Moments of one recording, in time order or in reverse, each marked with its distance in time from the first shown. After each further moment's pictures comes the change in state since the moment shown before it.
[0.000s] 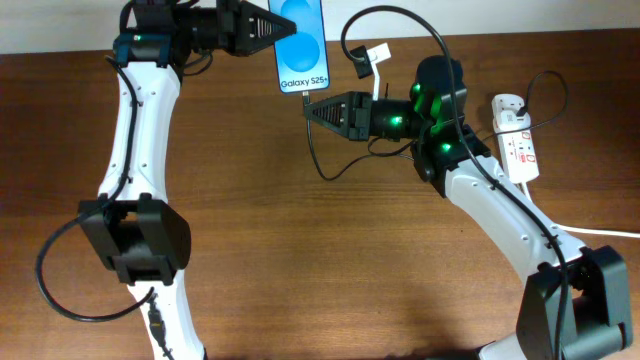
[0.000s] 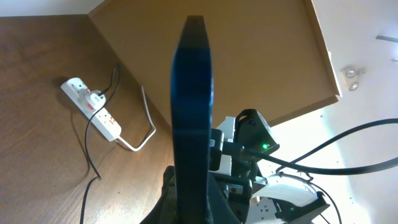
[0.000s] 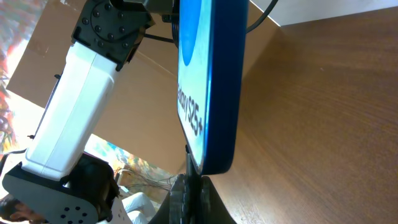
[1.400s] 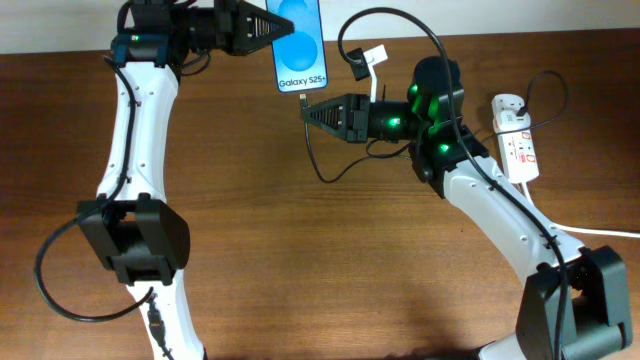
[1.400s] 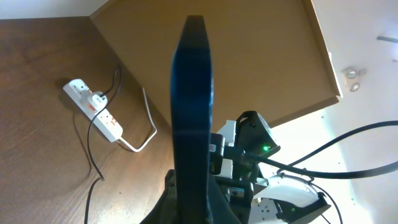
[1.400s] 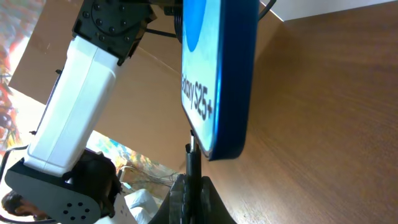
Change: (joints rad) left arm 0.010 0.000 0.000 0.000 0.000 0.004; right arm 0.008 0.000 0.000 -0.008 -0.008 0.000
